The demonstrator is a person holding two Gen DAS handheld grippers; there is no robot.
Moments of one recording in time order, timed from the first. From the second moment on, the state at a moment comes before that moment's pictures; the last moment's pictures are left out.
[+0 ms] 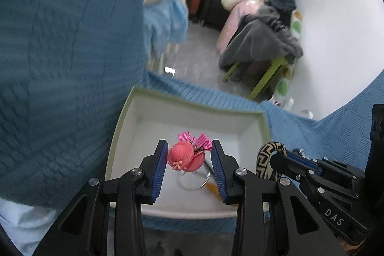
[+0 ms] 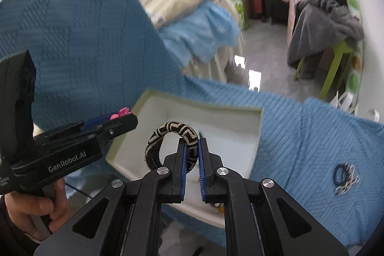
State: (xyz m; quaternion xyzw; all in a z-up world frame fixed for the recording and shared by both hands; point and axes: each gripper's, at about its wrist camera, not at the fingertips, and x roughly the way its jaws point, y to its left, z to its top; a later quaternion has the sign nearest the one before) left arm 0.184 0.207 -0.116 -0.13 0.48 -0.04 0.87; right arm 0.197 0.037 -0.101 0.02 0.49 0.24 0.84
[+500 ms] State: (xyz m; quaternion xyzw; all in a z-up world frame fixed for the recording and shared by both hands) left arm 0.164 0.219 -0.180 -0.15 0.52 -0.03 0.84; right arm 0.188 0.062 -0.166 -0.02 0.56 0.23 0.79
